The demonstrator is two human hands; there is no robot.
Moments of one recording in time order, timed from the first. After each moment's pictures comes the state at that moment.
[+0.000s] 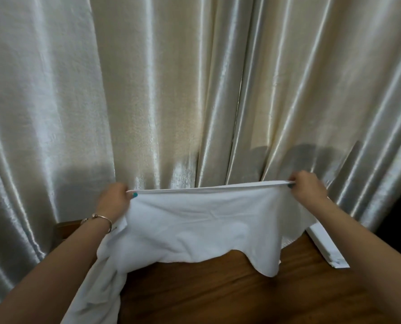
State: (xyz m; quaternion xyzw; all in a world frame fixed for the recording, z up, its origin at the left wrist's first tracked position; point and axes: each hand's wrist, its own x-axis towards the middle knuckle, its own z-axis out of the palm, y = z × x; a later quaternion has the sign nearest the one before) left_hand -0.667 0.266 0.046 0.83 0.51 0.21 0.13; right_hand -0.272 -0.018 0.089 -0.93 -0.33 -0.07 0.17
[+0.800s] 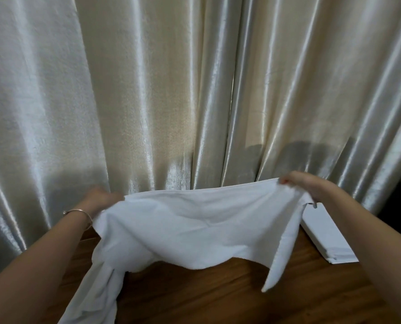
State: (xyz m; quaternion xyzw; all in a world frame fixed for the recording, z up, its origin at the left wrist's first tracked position) left_hand -0.674 0.266 0.078 0.73 0.60 0.16 0.30; right_hand -0.269 -0.026 0.116 -0.86 -0.22 0.29 0.35
